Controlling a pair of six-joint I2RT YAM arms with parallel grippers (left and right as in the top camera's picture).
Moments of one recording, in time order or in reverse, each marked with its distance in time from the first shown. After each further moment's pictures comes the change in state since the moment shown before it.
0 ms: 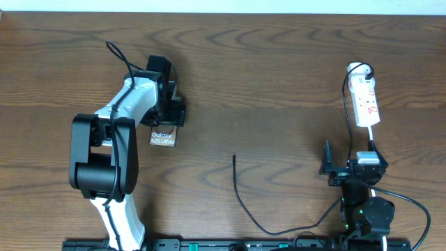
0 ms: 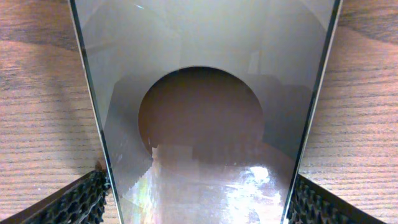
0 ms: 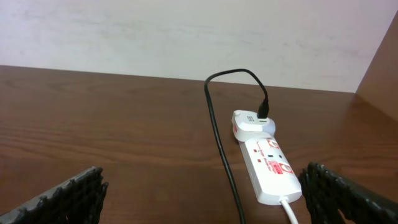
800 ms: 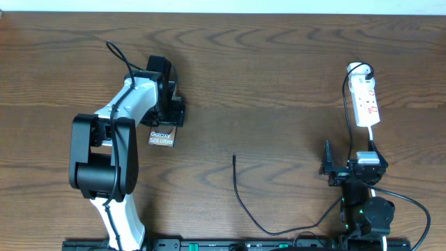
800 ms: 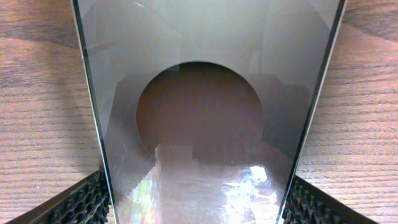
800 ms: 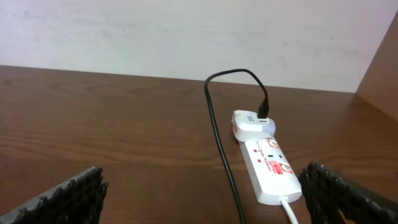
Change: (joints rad) left arm 0.000 0.000 0.000 -0.005 0.000 0.000; right arm 0.000 0.000 0.000 0.000 0.000 0.000
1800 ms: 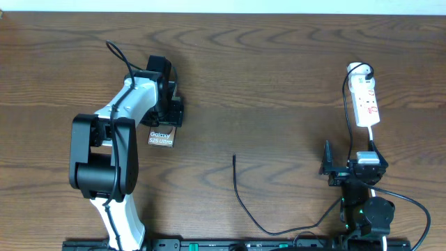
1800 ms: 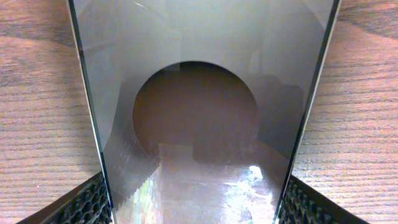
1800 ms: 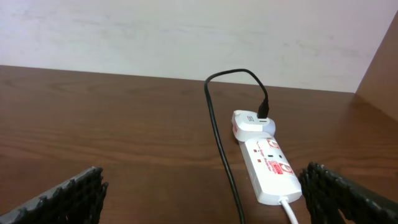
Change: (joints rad) left arm 0.000 0.000 0.000 -0.003 0.000 0.000; right arm 0.000 0.000 0.000 0.000 0.000 0.000
